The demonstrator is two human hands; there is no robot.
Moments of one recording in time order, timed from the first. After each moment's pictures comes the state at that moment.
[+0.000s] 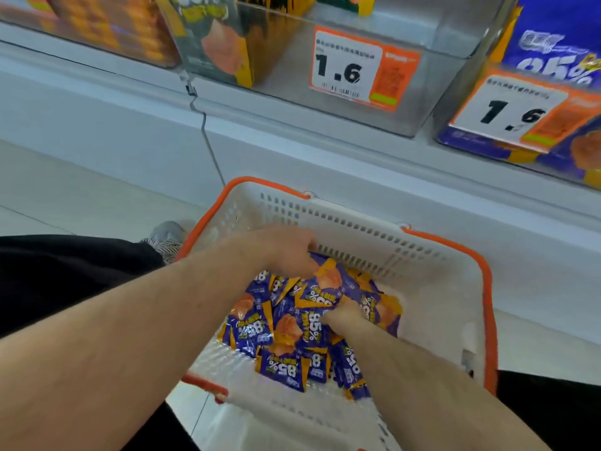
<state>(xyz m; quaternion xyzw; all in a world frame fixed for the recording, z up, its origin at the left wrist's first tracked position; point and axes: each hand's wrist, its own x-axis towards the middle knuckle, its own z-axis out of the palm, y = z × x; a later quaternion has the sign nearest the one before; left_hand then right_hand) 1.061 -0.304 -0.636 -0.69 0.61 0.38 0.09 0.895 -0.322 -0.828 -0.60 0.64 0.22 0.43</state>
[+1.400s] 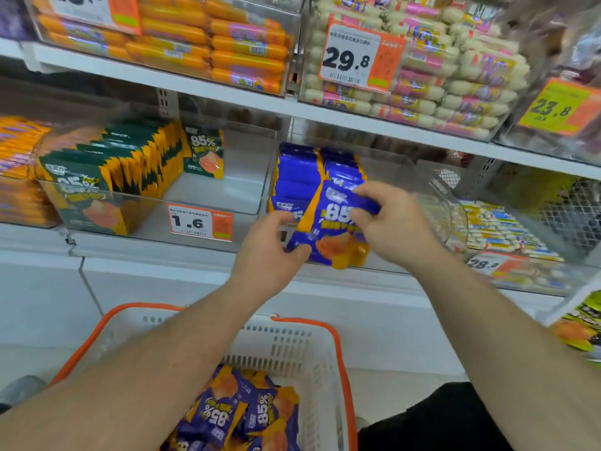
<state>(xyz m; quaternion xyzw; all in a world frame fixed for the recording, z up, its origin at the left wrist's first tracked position) 0.931 -0.365 -0.500 -0.60 0.57 0.20 -0.52 0.755 -0.413 -0.422 -0.80 0.49 -0.33 0.12</state>
